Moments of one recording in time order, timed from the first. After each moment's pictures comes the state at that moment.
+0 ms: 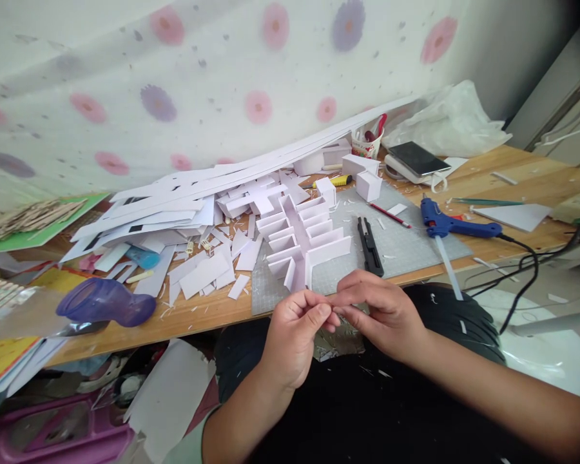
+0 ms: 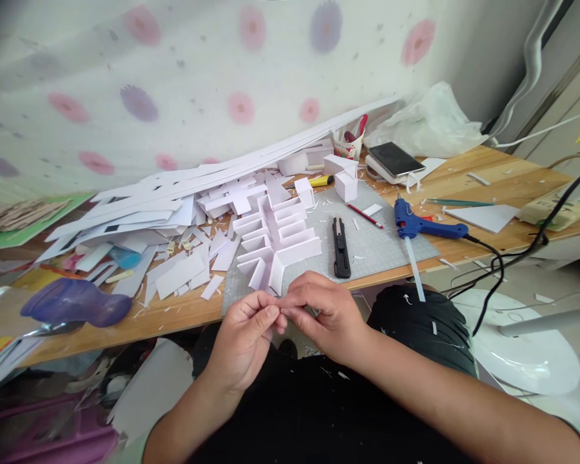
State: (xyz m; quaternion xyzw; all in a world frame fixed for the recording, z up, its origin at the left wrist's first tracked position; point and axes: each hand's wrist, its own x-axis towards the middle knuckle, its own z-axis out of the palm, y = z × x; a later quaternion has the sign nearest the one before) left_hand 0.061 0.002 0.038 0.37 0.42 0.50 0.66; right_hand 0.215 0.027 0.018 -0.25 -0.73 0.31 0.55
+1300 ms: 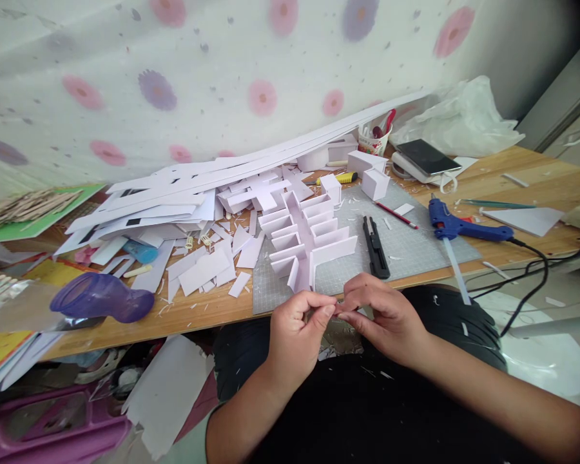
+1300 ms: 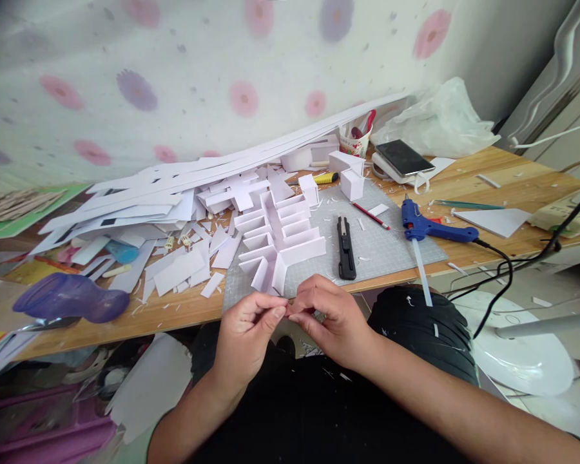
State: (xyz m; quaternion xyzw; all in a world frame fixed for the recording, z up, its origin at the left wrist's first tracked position) left_hand 0.050 0.007 0.026 0.59 0.50 0.48 0.42; right_hand 0.215 0.031 0.000 -0.26 -0.75 0.31 0.53
